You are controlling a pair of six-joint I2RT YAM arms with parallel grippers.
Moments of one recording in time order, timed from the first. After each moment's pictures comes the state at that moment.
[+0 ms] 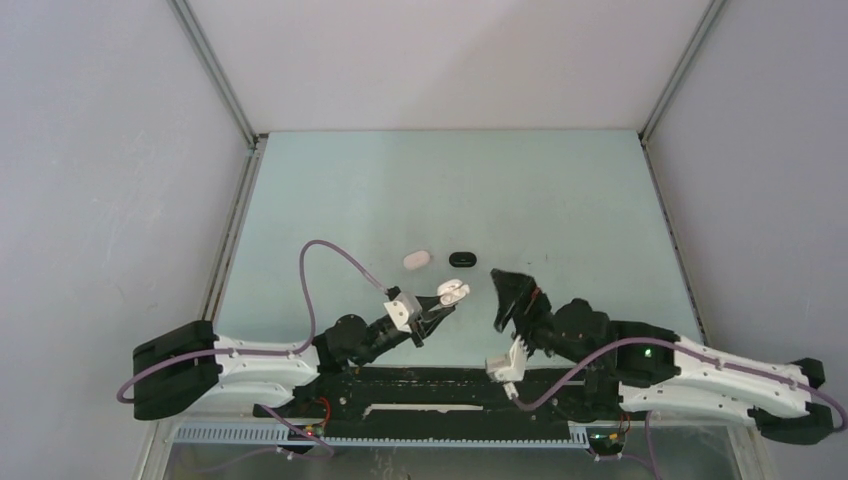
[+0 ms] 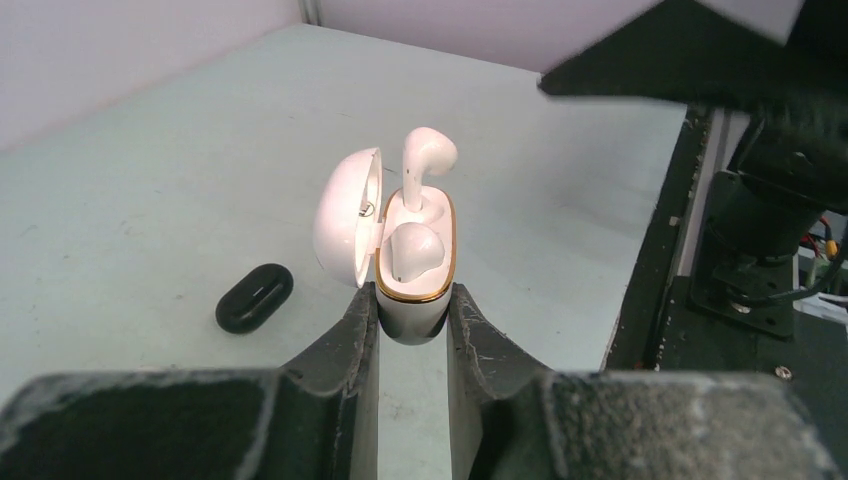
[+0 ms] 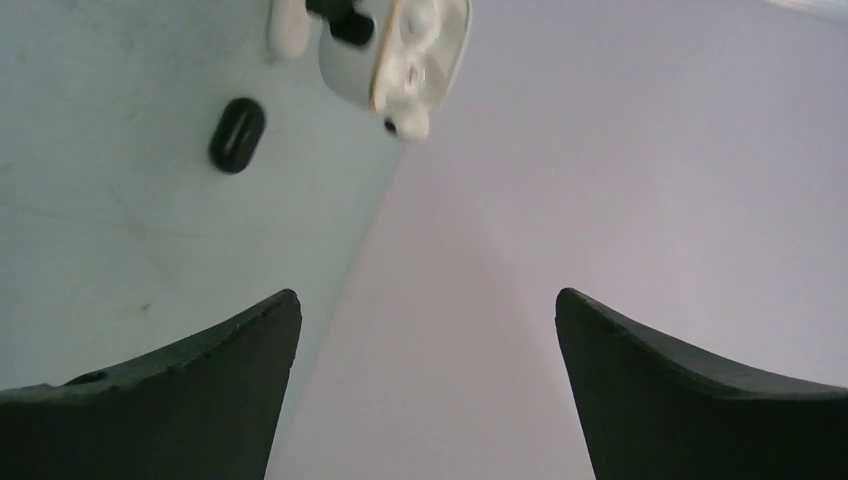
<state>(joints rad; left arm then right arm) -1.21 1.07 0.18 1.01 -0.18 0.02 1.35 0.58 0.60 -0.40 0.36 -1.59</state>
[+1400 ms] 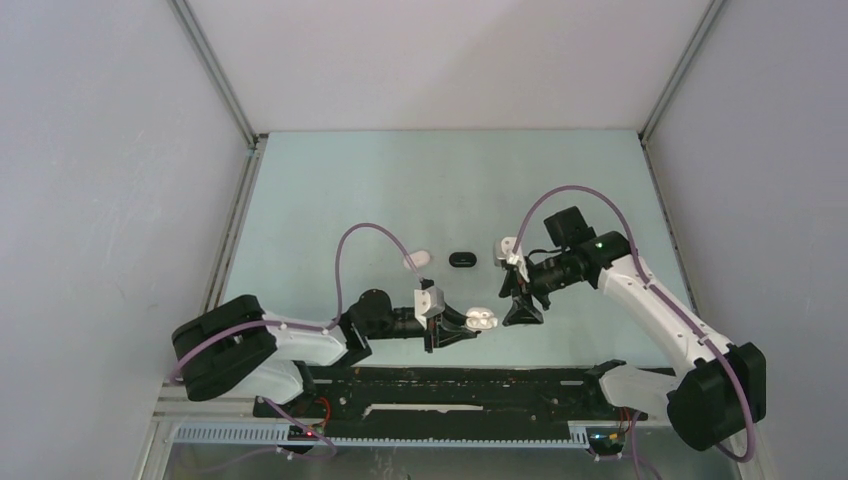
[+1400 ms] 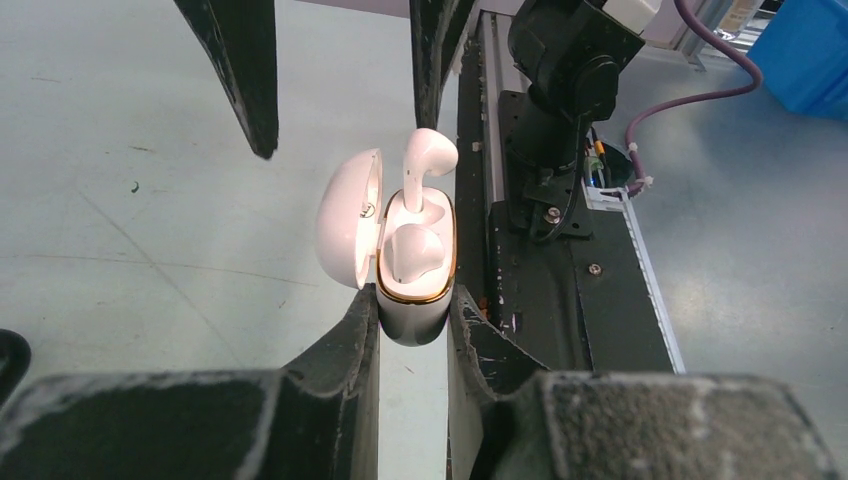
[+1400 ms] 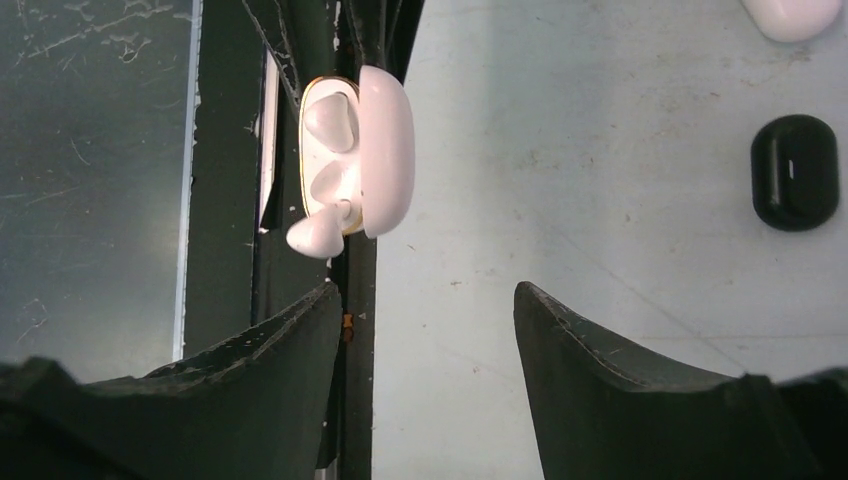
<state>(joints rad) -1.04 1.37 0.29 1.07 0.48 -0.13 0.39 1.16 0.92 -0.97 -0.94 -0.90</state>
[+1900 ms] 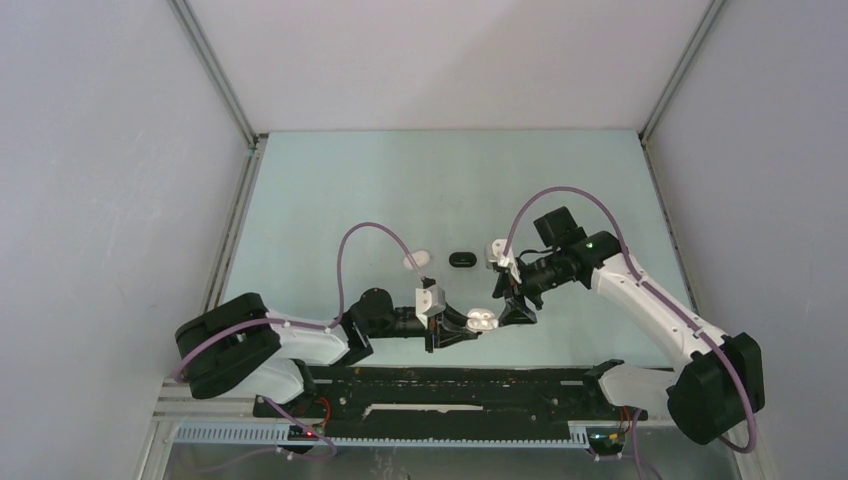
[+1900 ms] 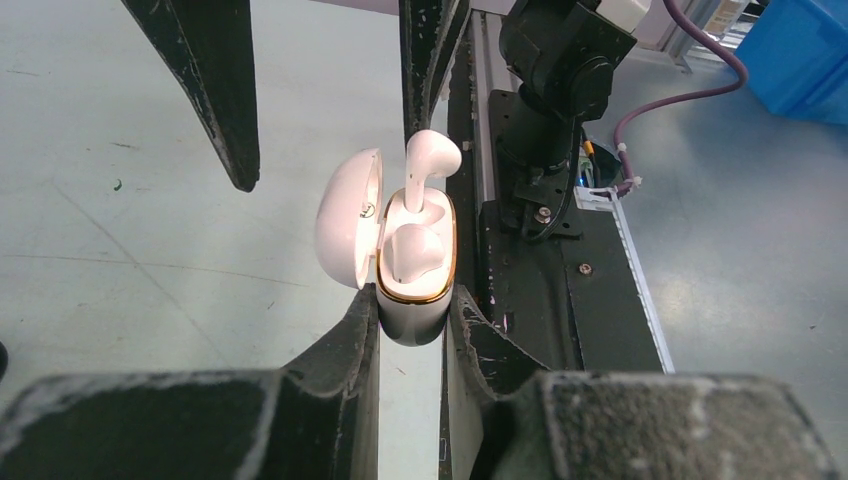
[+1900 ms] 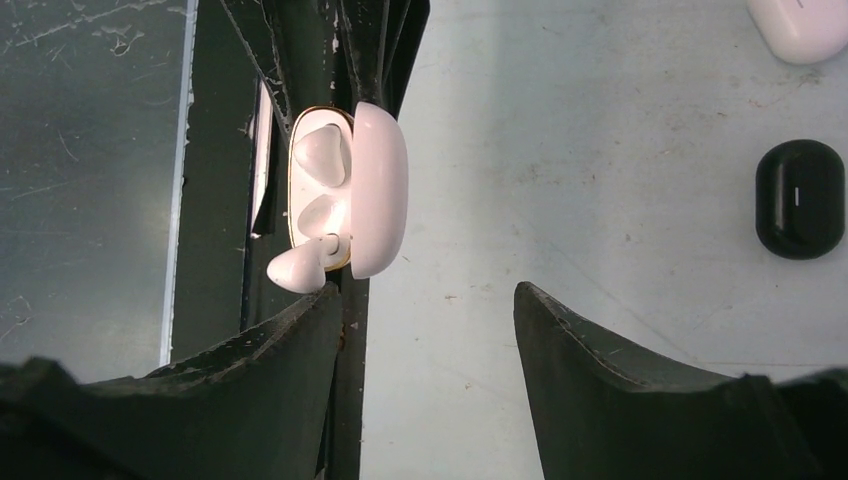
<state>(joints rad) -1.03 1.39 0.30 1.08 0.51 -0.15 0.46 1.20 0.92 -0.90 -0.92 -0.87</state>
